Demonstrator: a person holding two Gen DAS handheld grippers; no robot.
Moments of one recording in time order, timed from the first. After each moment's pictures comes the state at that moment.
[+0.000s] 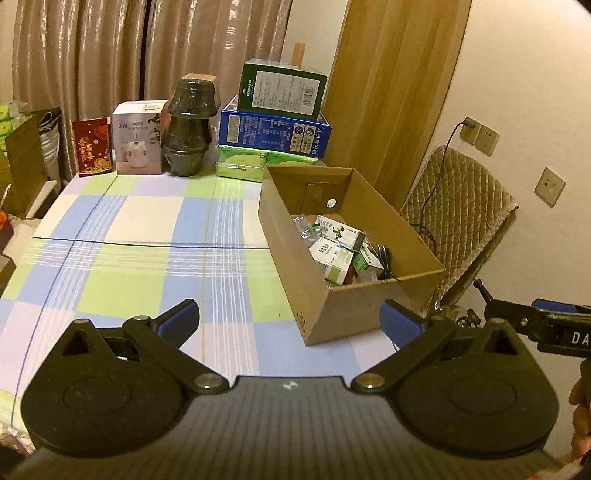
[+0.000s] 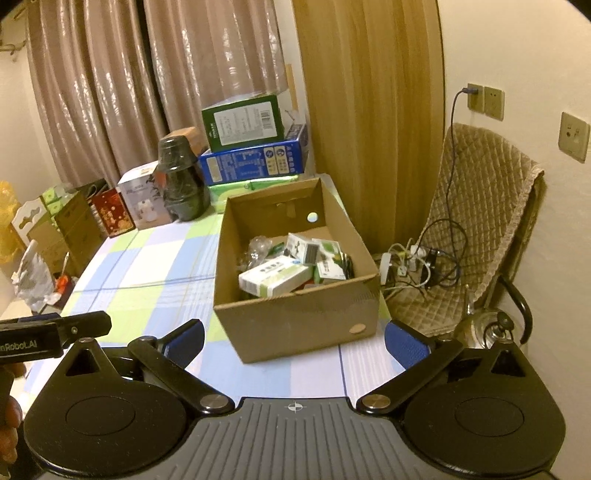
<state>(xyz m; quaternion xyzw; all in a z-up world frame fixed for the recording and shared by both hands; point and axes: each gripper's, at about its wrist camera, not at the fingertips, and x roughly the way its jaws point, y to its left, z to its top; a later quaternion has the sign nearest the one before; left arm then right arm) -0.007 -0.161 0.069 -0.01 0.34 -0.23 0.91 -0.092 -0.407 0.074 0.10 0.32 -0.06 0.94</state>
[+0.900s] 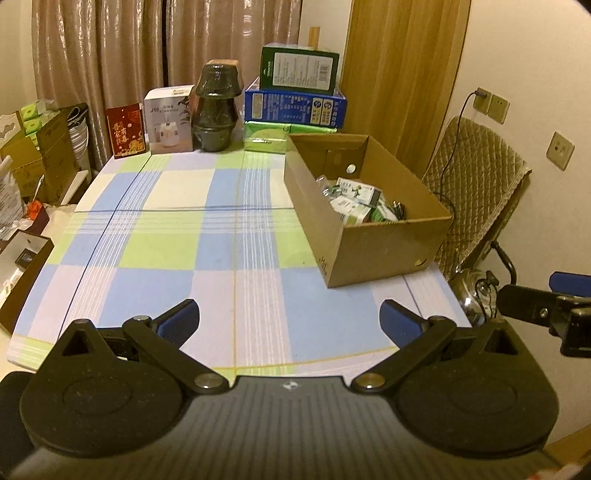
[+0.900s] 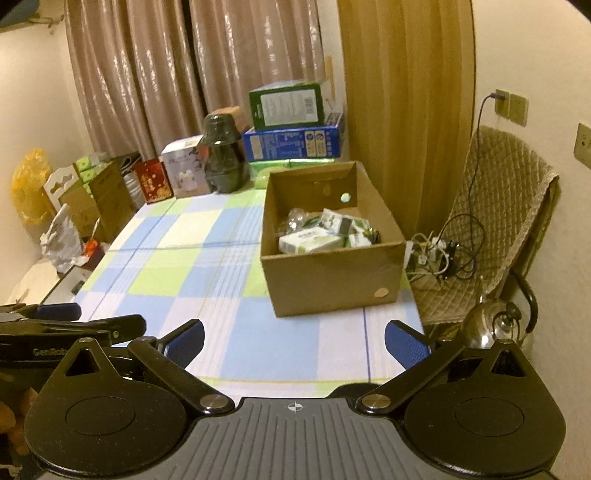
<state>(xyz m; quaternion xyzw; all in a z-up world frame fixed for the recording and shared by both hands) -0.078 -0.144 0.061 0.03 0.36 -0.19 0.91 -0.149 -0.362 0.076 0.08 0.34 -0.01 0.94</state>
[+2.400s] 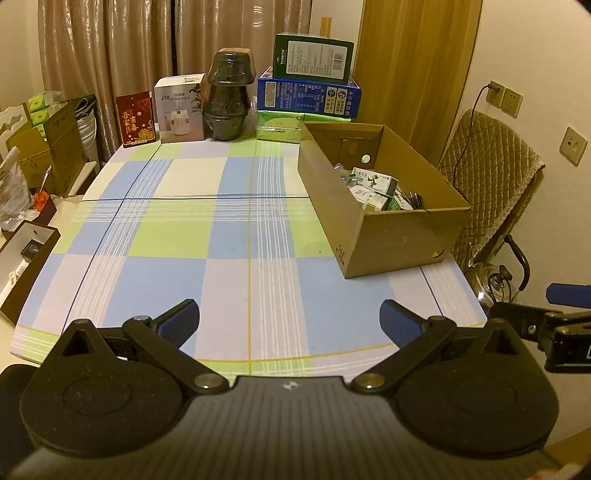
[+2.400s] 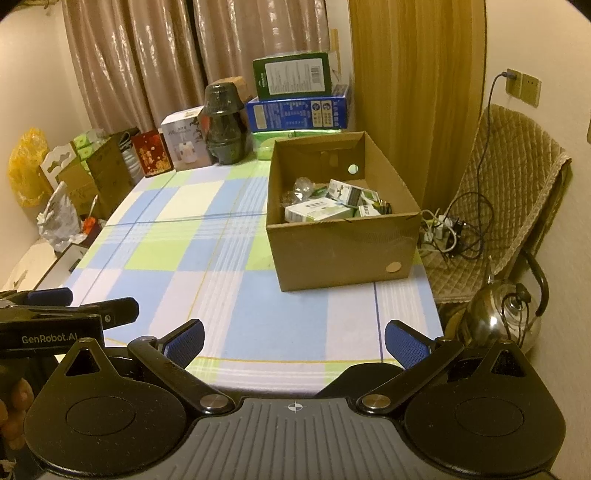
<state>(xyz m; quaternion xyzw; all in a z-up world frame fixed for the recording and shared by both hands) -0.068 -0.134 0.045 0.03 0.37 -0.17 0.91 -0.134 -0.352 0.053 0.07 0.38 -0.01 0.92</state>
